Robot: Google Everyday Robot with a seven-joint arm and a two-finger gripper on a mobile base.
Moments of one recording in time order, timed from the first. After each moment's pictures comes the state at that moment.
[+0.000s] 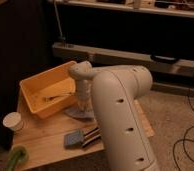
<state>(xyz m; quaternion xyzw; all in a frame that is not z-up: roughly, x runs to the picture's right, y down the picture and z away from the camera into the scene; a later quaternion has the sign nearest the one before) -0.075 0.120 0.880 -0.31 0.35 0.63 0.62</state>
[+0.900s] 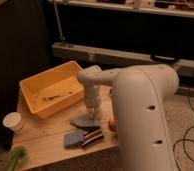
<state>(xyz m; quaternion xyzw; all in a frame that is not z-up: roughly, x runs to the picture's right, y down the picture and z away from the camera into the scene) 0.004 0.150 0.836 -0.31 0.37 0.63 0.60</state>
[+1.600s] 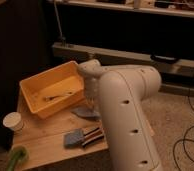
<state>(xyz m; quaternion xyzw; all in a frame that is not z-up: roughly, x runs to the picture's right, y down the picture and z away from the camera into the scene) -0.030 0.104 0.889 -0.29 0.38 0.66 0.58</state>
